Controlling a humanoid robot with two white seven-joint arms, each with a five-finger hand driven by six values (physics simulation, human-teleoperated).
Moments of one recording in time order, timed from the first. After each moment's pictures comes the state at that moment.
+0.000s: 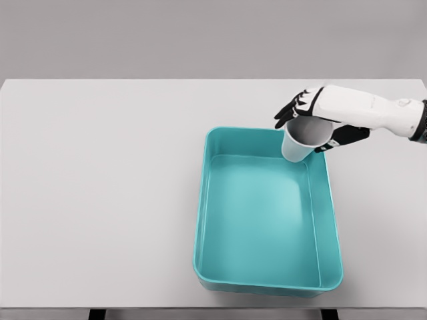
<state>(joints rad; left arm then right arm) -0.03 0.00 0.01 -0.06 0.00 0.09 0.01 -0.82 -1.02 0.90 -1.61 -0.03 -0.61 0.33</state>
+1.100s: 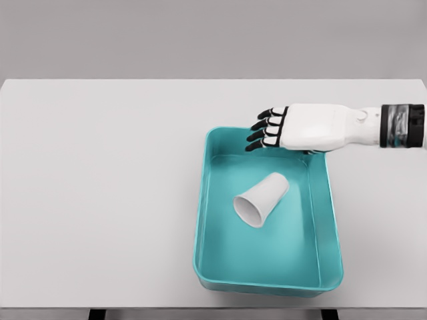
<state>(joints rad) -0.03 0.00 0.01 -0.06 0.00 0.09 0.01 -1.01 -1.00 1.07 -1.73 0.38 -0.61 0.32</state>
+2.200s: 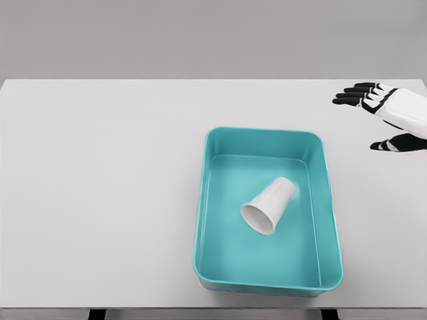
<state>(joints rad) -0.03 0.00 0.01 -0.06 0.00 0.09 0.01 -0.74 -1.27 1.02 -1.58 0.14 -0.61 -0.14</state>
